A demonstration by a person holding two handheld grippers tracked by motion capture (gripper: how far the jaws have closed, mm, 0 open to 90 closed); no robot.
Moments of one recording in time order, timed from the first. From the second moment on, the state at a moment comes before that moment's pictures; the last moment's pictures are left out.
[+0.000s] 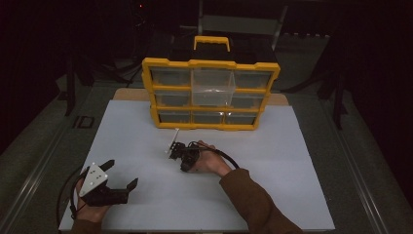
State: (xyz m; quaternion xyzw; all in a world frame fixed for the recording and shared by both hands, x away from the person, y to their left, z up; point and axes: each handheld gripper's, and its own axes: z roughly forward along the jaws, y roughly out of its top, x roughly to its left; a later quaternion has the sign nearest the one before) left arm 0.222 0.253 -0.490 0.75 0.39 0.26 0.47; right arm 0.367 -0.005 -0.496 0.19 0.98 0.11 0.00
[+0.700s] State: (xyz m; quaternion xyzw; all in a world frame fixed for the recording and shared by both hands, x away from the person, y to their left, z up) left arm 0.222 0.252 -0.490 0.75 0.39 0.26 0.47; right arm 0.371 -0.048 -0.460 0.21 0.97 0.15 -0.01
